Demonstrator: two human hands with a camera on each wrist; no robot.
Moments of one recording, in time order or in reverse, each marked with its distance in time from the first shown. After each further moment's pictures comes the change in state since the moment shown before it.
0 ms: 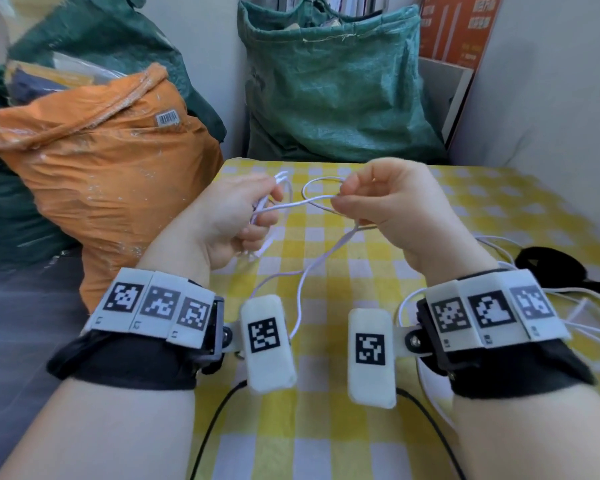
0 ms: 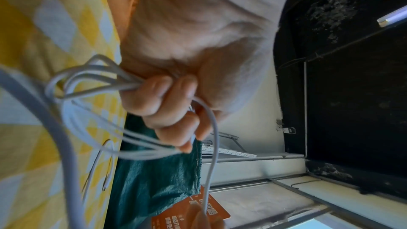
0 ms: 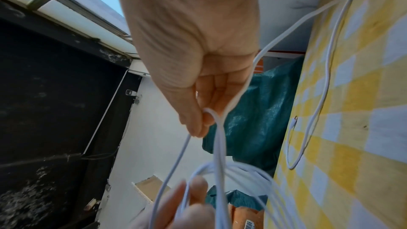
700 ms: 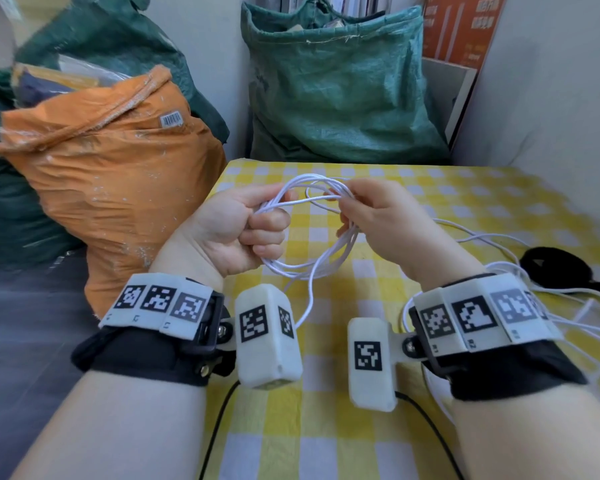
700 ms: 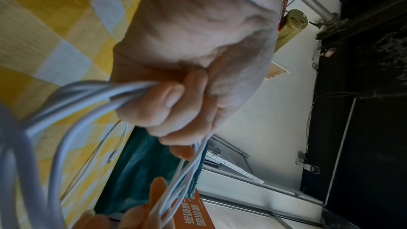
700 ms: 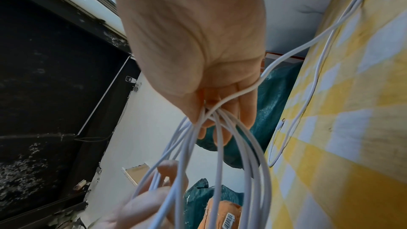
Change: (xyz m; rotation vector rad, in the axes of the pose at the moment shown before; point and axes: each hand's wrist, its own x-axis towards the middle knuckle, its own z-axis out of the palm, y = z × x) left_hand 0.000 -0.004 -0.004 -0.404 -0.278 -0.200; right_hand 0.001 0.007 0.009 -0.339 -0.113 -0.050
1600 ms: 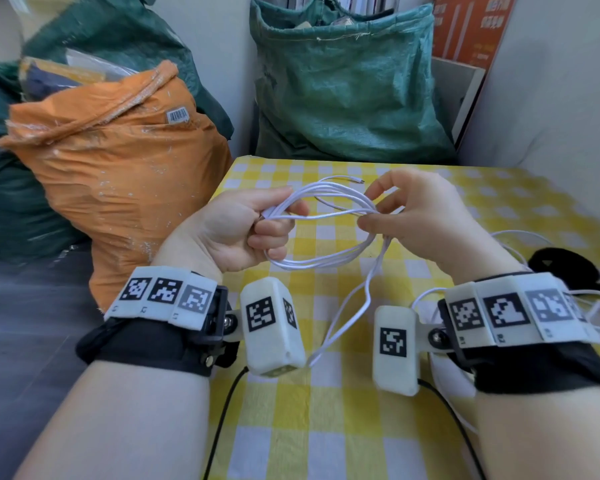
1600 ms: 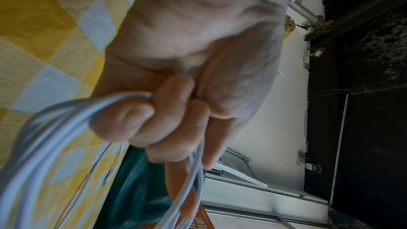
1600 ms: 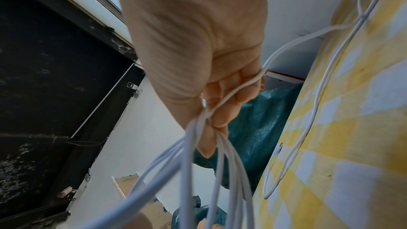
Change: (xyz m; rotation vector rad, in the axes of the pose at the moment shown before) left_hand -0.002 -0.002 -0.010 0.141 -0.036 0.008; right_hand -0.005 0.005 -0.018 -0.063 0.075 0.095
